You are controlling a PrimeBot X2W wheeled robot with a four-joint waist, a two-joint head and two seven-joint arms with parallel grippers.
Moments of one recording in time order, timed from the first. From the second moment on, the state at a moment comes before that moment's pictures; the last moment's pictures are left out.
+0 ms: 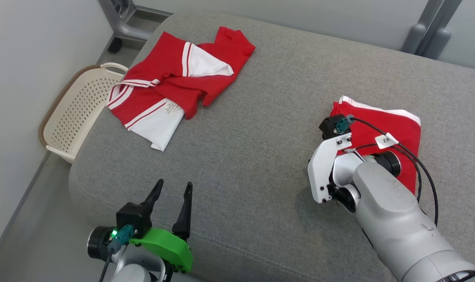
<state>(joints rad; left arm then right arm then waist) -0.17 0.16 -0.44 0.30 -0.40 0.06 -0.17 -0.73 -0.05 0.35 0.94 0.29 0.13 0.39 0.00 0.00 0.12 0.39</state>
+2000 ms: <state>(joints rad) -0.17 0.21 -0.46 0.26 -0.43 0.10 -0.16 -0.79 -0.05 -0.38 1.09 -0.03 0.13 0.36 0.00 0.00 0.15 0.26</state>
